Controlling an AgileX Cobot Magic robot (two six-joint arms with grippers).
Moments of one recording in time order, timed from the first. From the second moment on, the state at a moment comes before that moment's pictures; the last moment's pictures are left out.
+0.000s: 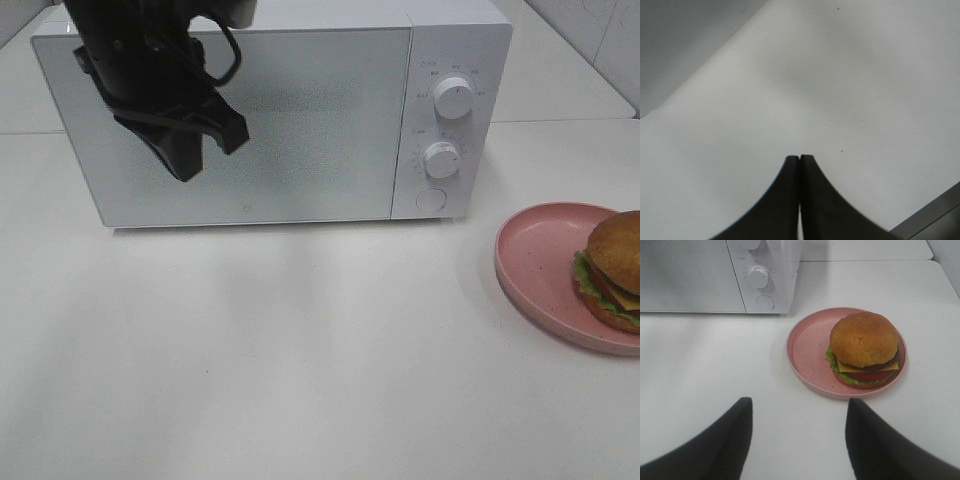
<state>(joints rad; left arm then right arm) -0.58 1.84 -1.61 0.00 1.22 0.11 0.04 -0.01 -0.50 0.07 1.01 0.00</state>
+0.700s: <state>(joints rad) -0.24 1.43 -1.18 0.04 1.22 0.03 0.04 -0.01 -0.50 0.07 1.01 0.00</state>
